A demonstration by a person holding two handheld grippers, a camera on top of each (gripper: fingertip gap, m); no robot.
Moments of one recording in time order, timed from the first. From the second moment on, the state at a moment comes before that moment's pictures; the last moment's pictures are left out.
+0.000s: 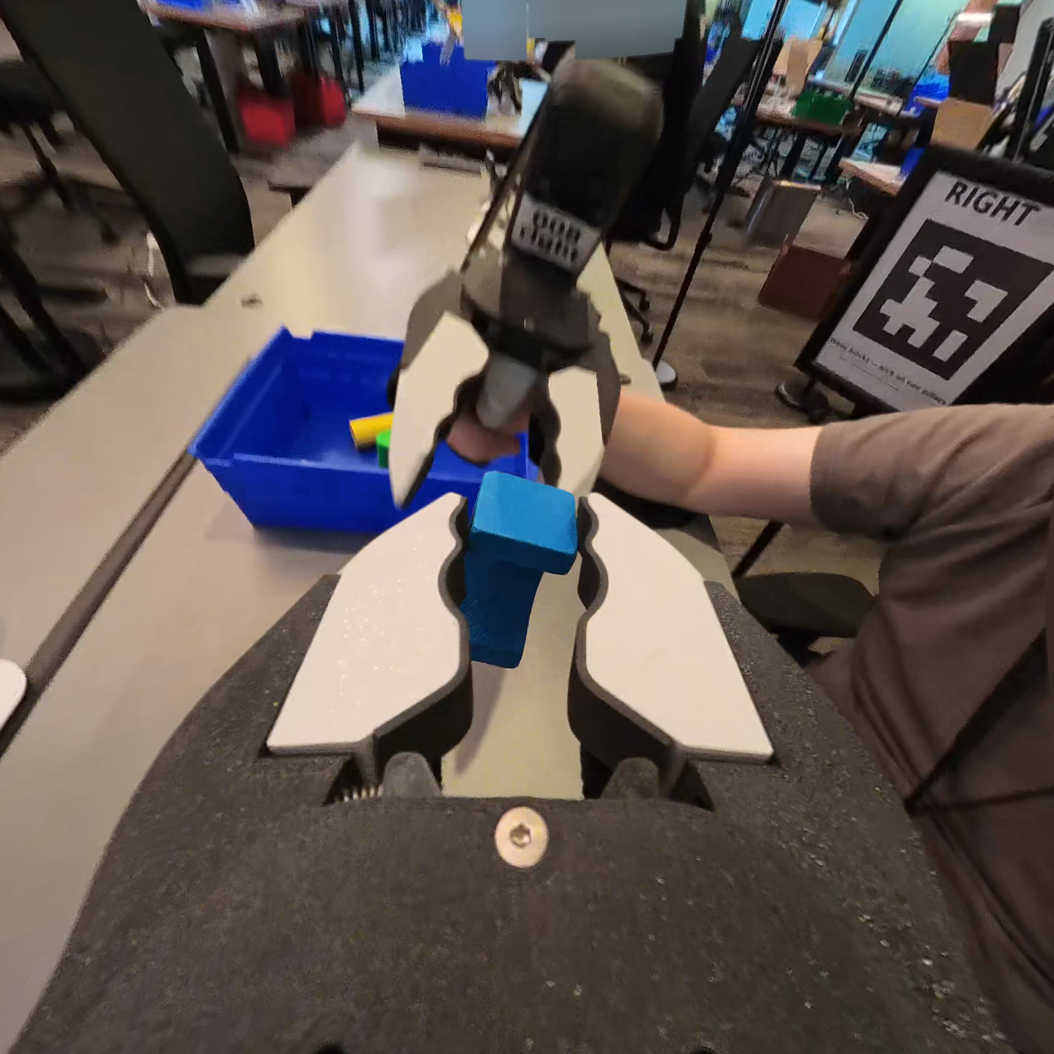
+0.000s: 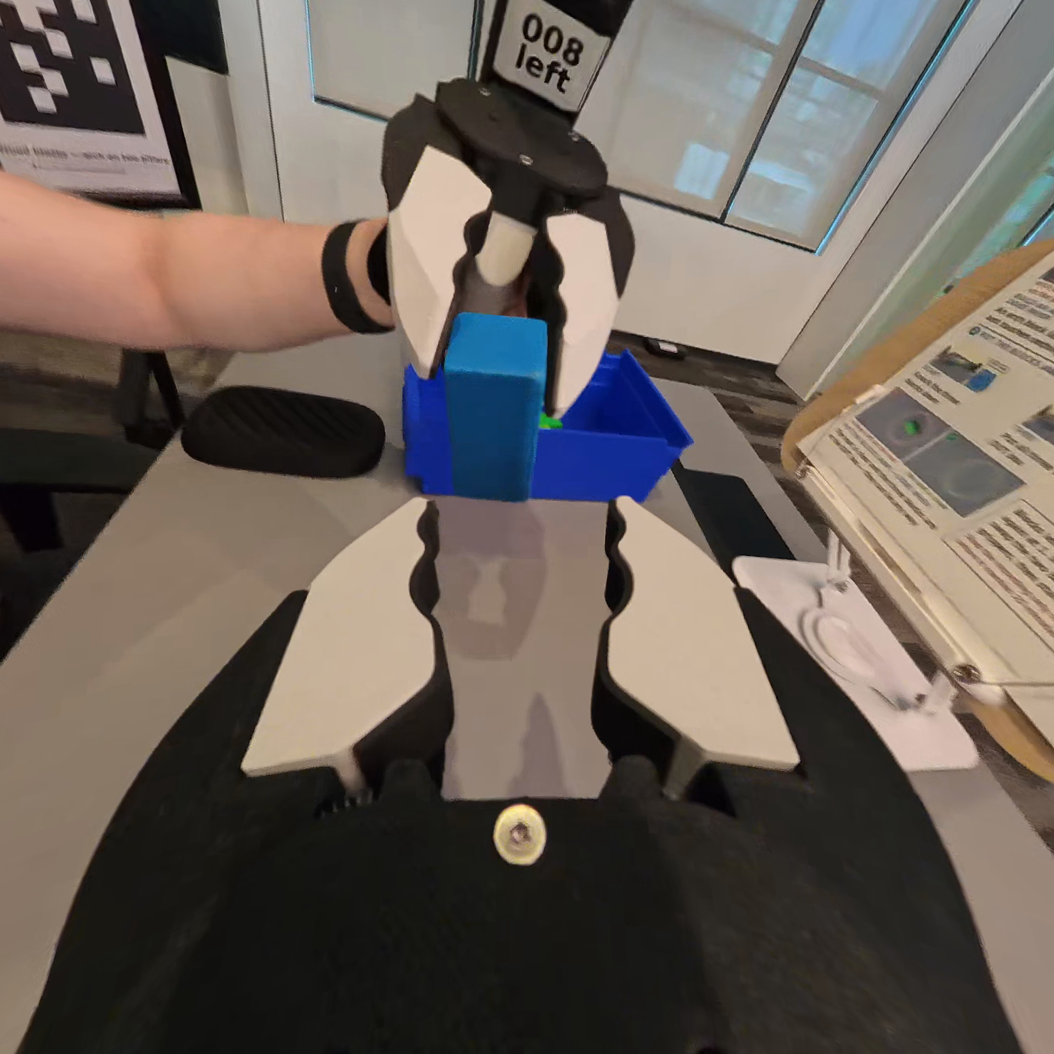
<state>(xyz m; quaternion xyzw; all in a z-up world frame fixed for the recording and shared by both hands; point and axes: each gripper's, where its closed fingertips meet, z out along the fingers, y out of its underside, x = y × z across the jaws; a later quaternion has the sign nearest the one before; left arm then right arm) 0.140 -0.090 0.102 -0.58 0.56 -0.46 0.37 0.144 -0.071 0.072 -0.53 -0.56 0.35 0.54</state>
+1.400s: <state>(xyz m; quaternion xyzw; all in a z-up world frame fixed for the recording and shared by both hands) -0.239 -0.002 -0.003 -0.93 0.09 -0.08 0.34 0.515 0.012 -0.081 -0.98 -0.05 -0.02 0.19</state>
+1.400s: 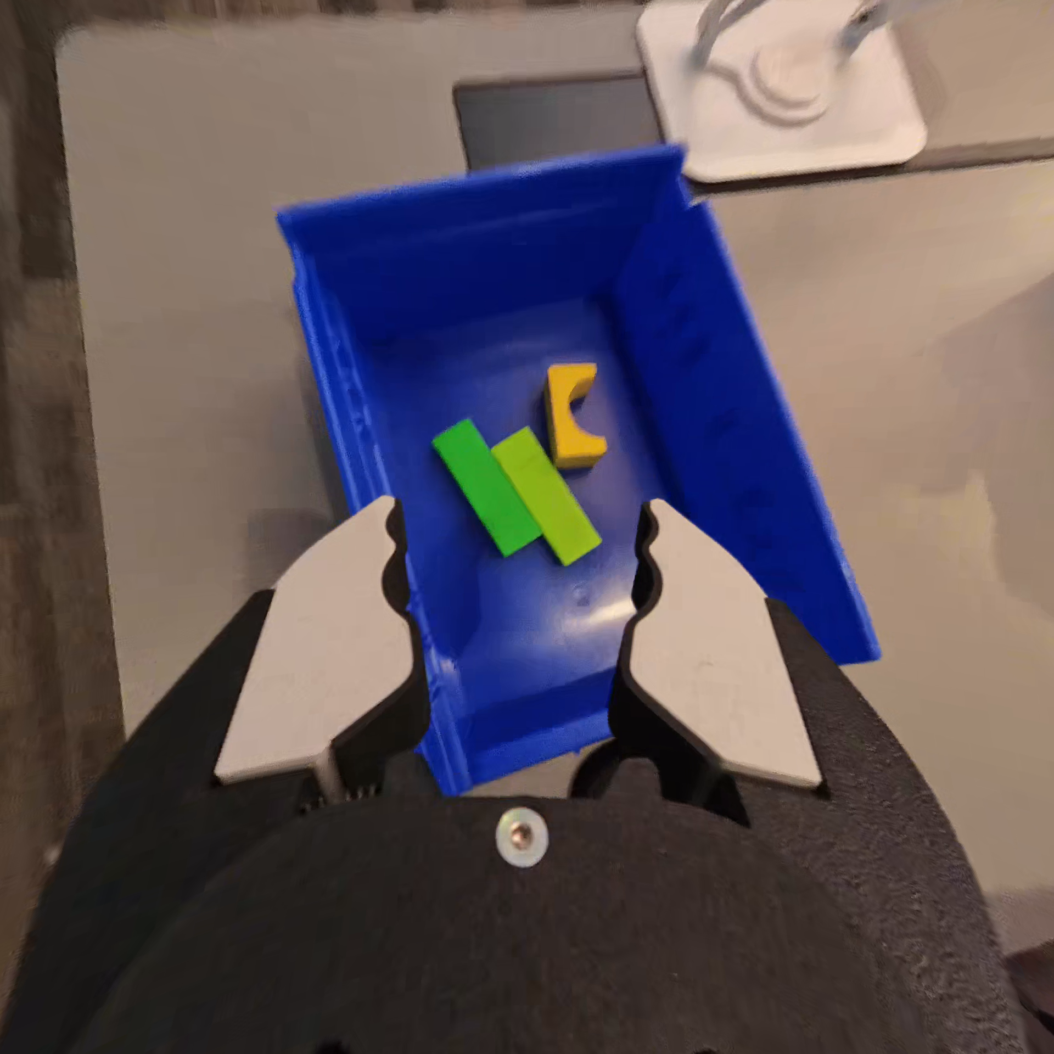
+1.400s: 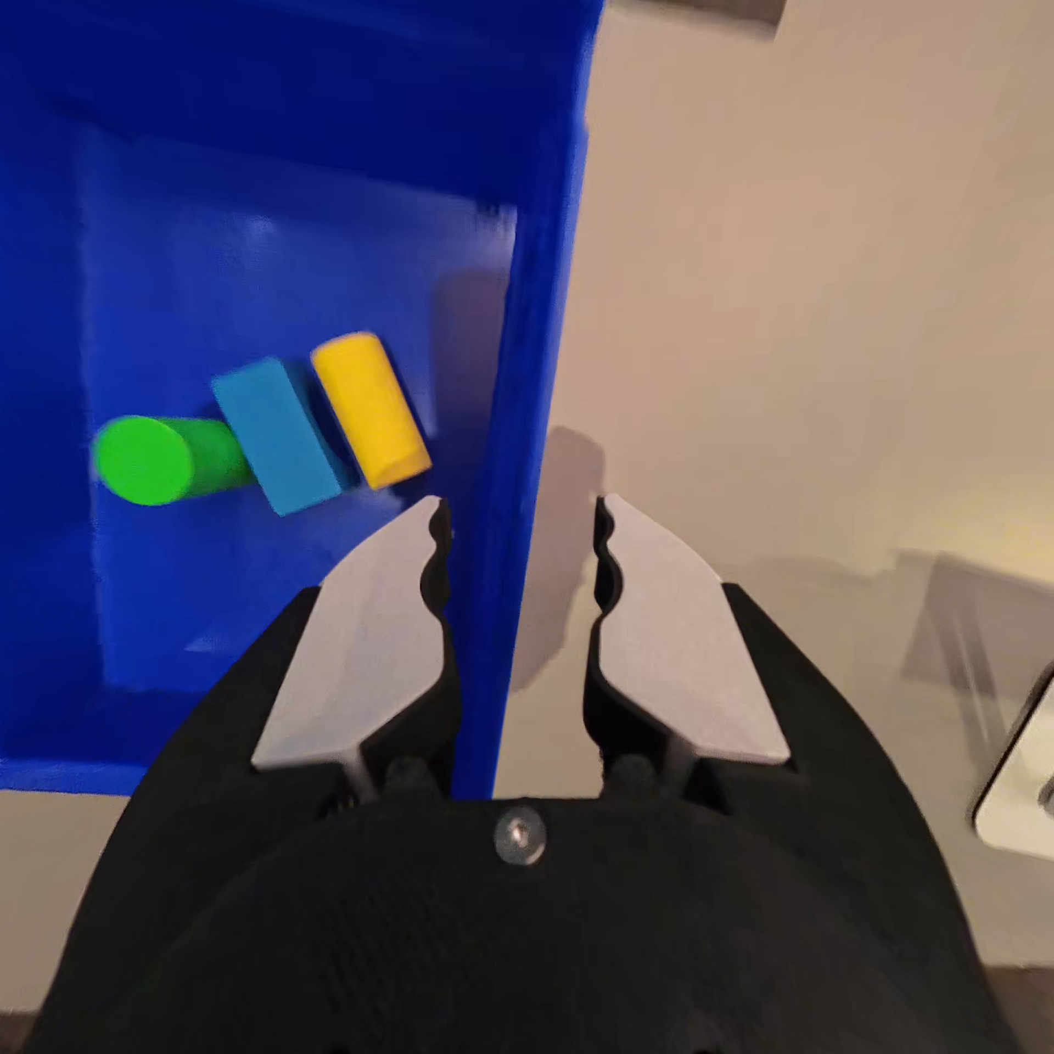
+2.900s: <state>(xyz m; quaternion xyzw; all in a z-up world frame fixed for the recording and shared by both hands) -0.079 -0.022 -0.122 -0.96 0.26 0.08 0.07 0.337 0.004 -0.123 -0.99 -0.14 0.07 0.03</state>
